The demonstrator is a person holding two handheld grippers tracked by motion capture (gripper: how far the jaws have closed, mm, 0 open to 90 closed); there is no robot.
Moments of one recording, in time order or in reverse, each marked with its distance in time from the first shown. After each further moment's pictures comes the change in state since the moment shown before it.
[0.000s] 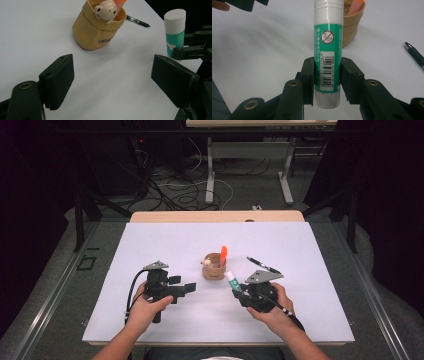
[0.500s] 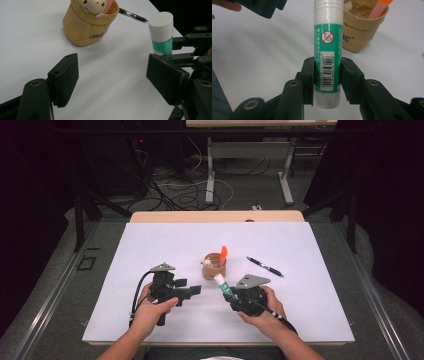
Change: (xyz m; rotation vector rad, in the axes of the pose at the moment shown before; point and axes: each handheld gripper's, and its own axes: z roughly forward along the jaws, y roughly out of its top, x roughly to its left) left arm -0.015 0.000 0.008 0.030 -0.016 -0.015; right arm 0.020 -0.001 0.017 -0.024 0.024 -0.056
